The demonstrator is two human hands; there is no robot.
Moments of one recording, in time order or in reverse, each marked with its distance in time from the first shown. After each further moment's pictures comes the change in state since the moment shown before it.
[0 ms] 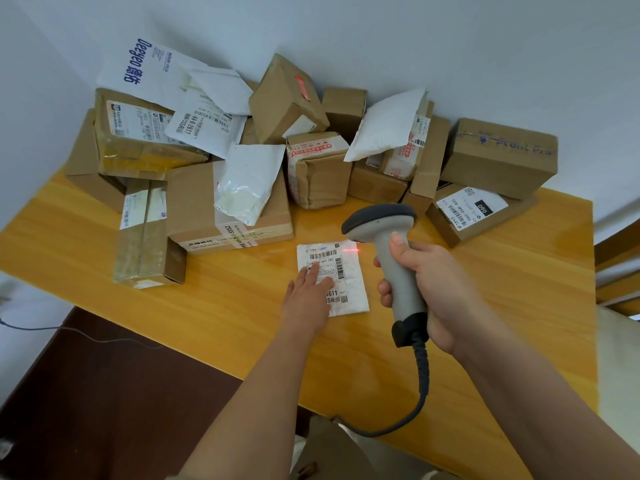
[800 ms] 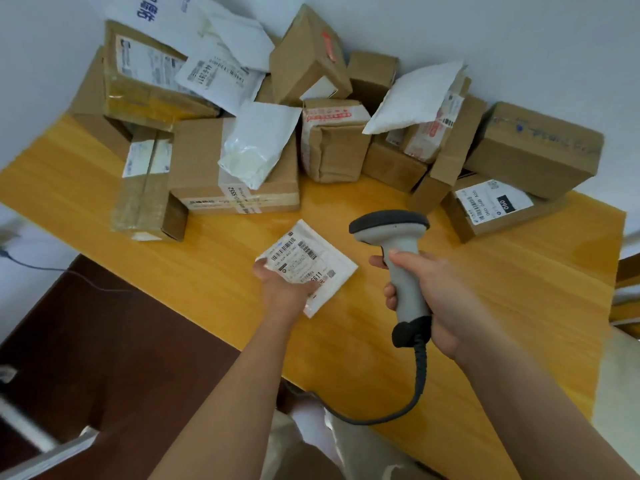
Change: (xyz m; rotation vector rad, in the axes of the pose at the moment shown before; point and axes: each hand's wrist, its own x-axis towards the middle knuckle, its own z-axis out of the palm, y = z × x) left_hand -0.026 -0.001 0.014 -1.272 0.410 -0.637; right_hand 0.022 0.030 -0.024 -0.090 -0.078 0.067
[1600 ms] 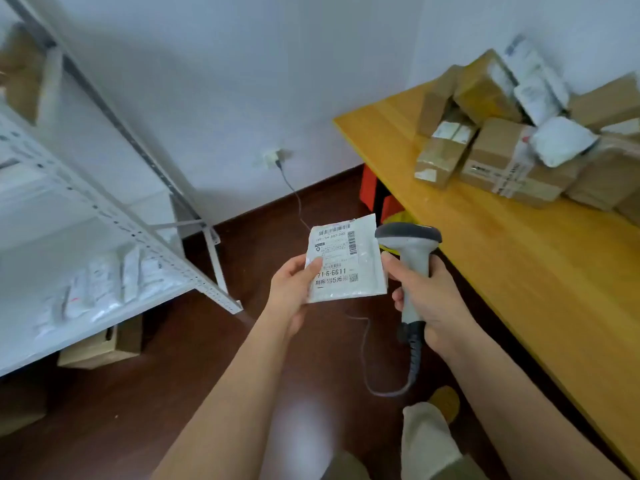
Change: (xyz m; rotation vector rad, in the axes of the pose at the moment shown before) left_hand -0.220 -0.161 -0.393 -0.764 0.160 0.043; right_hand -0.228 0.220 0.240 -0.330 -0.348 -0.211
